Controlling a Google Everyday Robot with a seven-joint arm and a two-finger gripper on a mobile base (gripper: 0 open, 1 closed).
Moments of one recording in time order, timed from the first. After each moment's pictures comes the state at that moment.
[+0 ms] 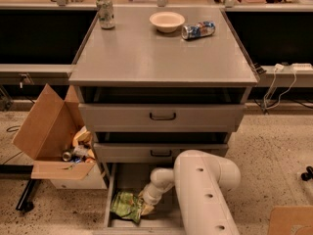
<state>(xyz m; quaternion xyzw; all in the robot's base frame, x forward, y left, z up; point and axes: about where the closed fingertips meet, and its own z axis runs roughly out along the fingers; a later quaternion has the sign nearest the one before) 0.537 0.055 0.106 -0.75 0.61 0.21 0.12</state>
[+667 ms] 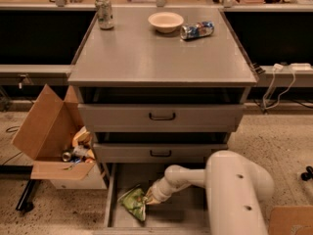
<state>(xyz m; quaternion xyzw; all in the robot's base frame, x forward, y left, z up) 0.548 0.025 0.166 -0.72 0.62 0.21 0.20</state>
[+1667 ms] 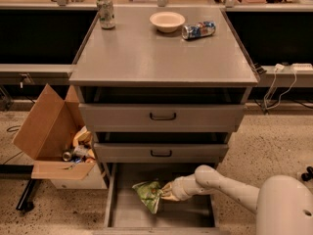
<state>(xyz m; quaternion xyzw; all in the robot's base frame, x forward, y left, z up) 0.545 -0.055 0.234 -0.65 0.65 0.24 0.31</state>
